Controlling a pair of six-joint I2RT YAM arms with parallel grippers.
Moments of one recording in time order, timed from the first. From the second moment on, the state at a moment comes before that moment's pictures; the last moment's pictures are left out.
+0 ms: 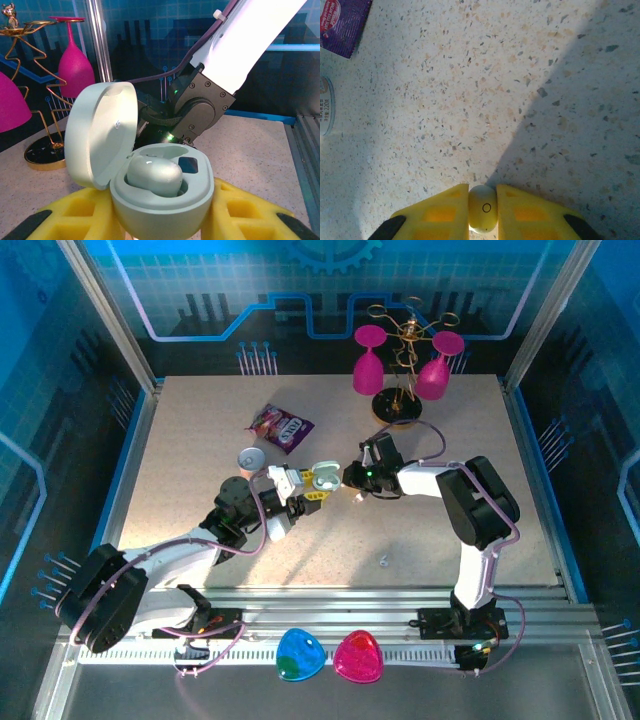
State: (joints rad) left arm -0.57 1.23 0.44 0.81 0.52 0.05; right arm 0.44 1.92 1.02 0.03 -0.32 0.64
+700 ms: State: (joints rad) left arm -0.53 1.35 0.44 0.84 0.51 0.00; right arm 0.50 1.48 0.93 -0.21 -0.13 0.50
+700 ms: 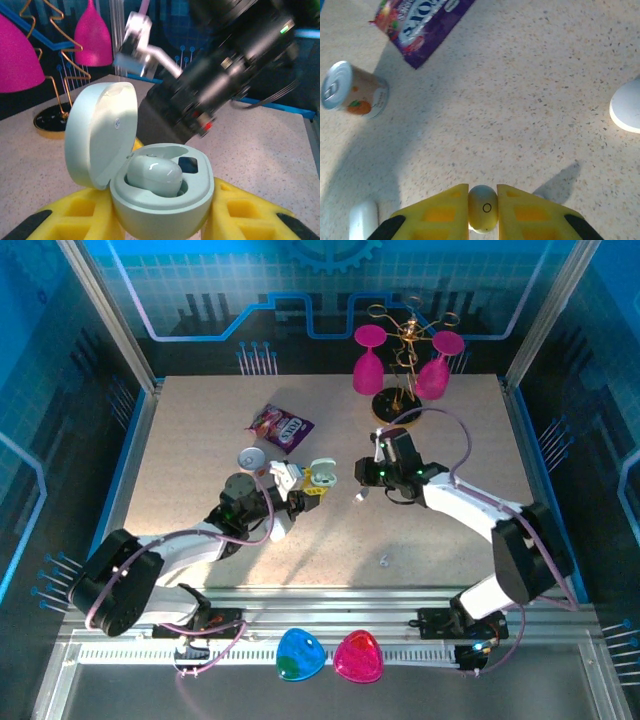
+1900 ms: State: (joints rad) left arm -0.51 1.46 0.49 0.84 0.55 -0.01; right arm 0.72 1.34 1.04 -0.36 -0.05 0.36
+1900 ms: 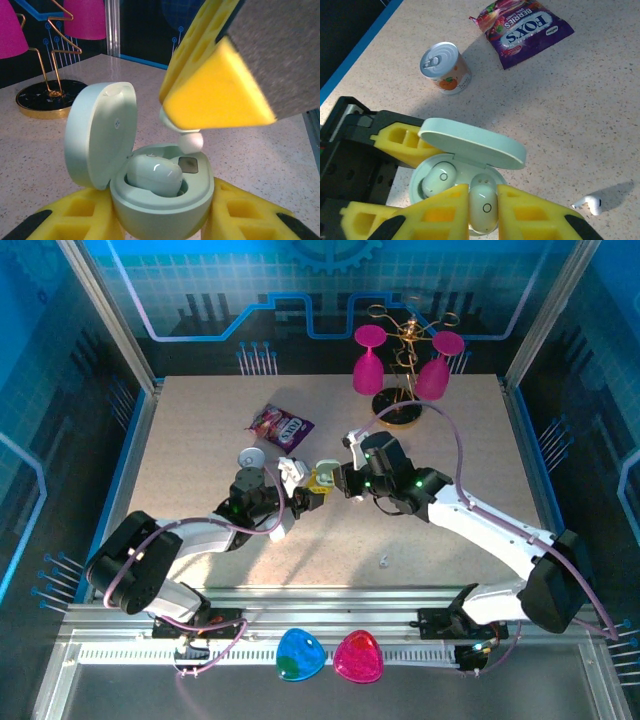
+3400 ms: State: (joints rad) left arm -0.51 1.44 0.49 0.91 0.62 -0.04; right arm 0.72 1.17 1.04 -0.34 -0.09 0.32
